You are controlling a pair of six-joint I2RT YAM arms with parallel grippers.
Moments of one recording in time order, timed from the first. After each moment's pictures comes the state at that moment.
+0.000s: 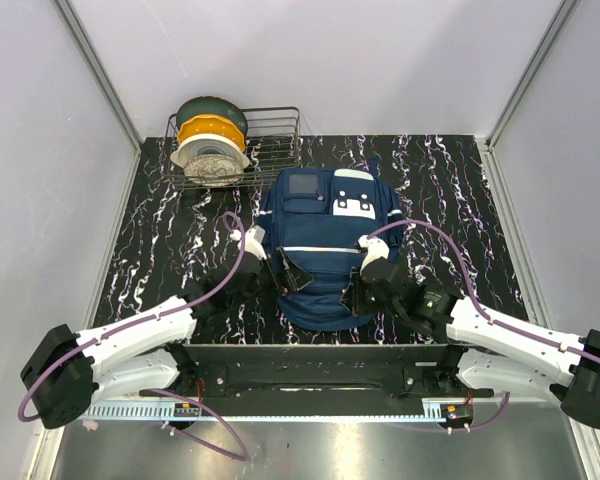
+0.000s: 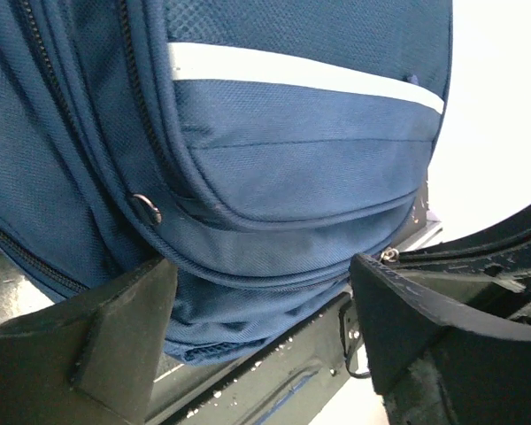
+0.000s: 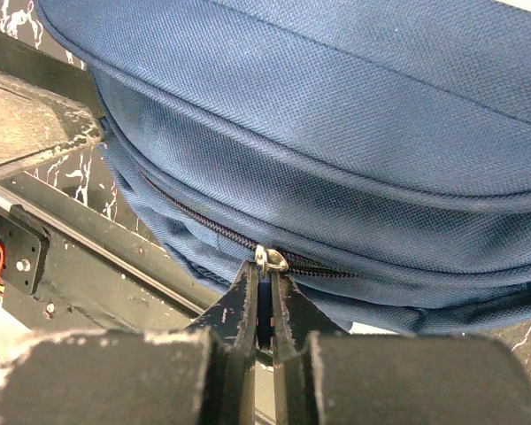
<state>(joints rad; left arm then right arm) -0.85 1.02 0.51 0.02 -0.01 -1.02 0.99 0.97 0.66 -0.39 0.16 0.70</state>
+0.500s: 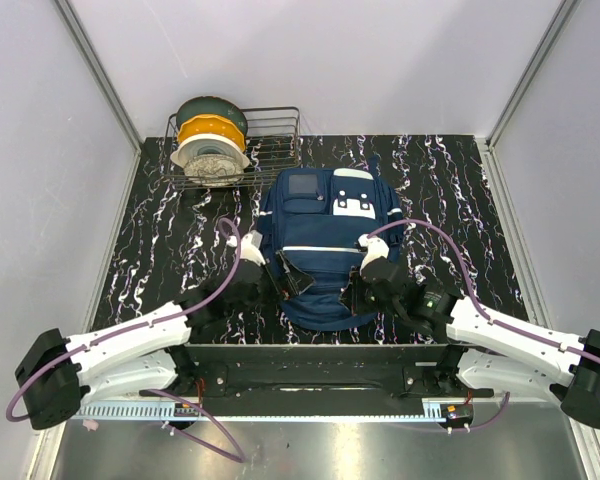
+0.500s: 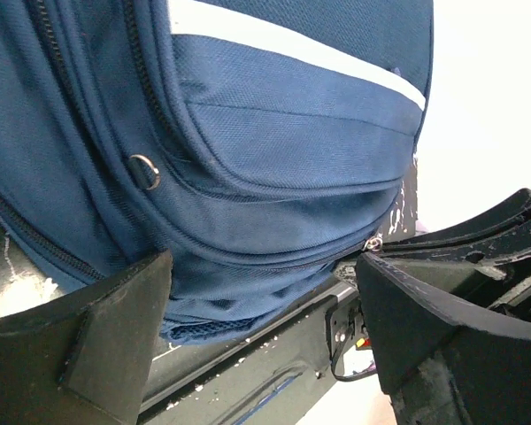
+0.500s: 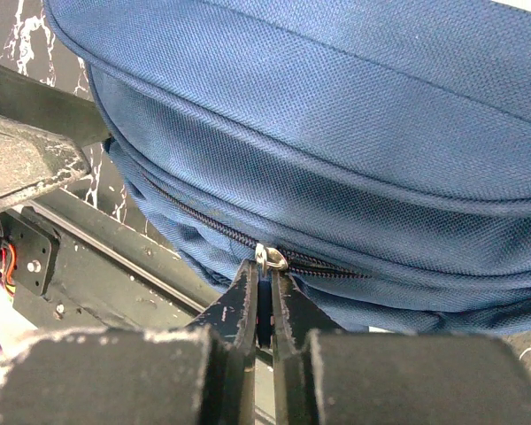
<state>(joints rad) -0.94 0.98 0.51 -0.03 -0.15 -1.10 0.99 0.97 0.66 -0.37 0.16 0.71</state>
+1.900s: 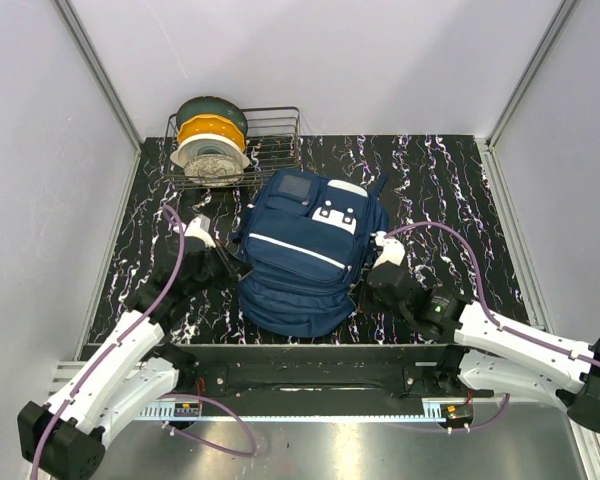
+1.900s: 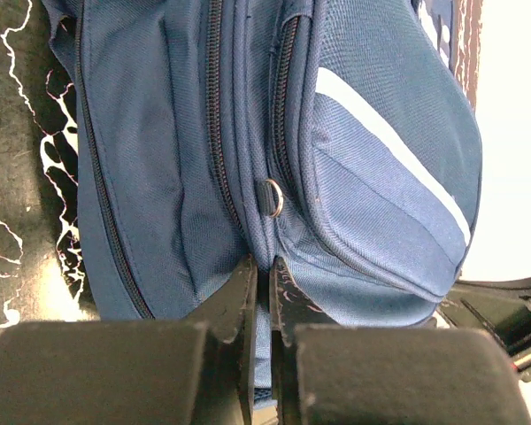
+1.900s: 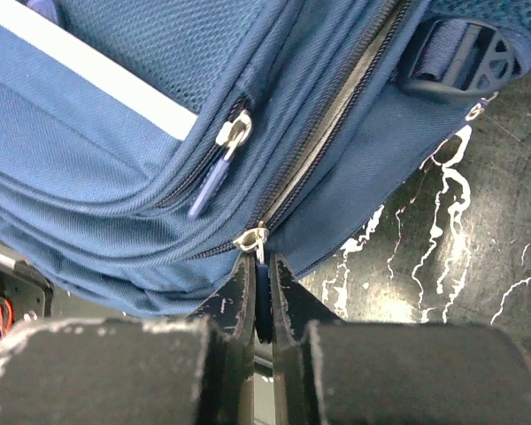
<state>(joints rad) -0.46 0.74 0.59 -0.42 0.07 -0.86 0.99 0.90 0.63 -0.45 0.31 0.80</state>
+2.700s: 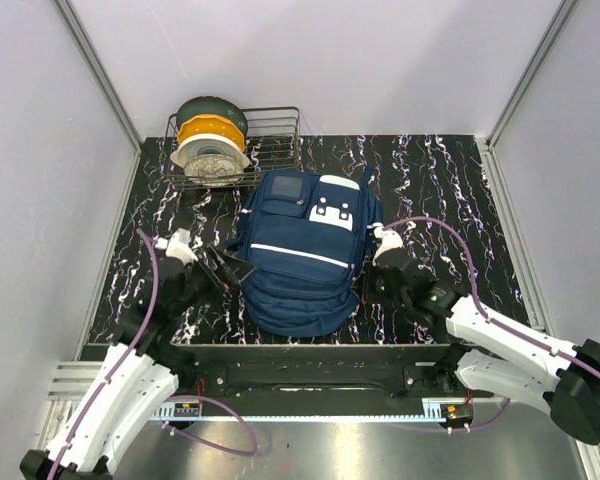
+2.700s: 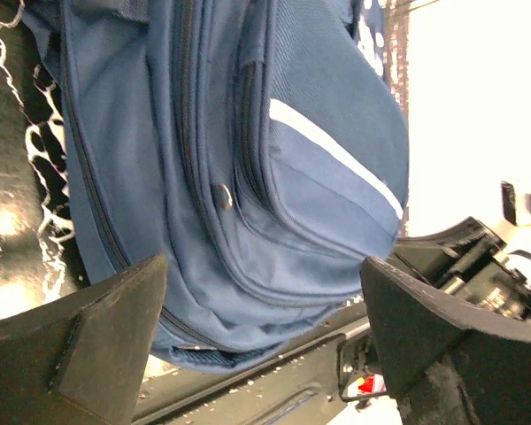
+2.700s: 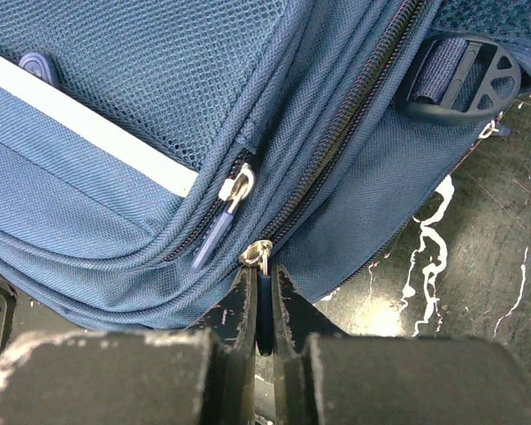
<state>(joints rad) -0.34 0.54 0.51 -0.43 0.20 -0.89 0.79 0.97 0.56 -0.26 0.10 0.63</state>
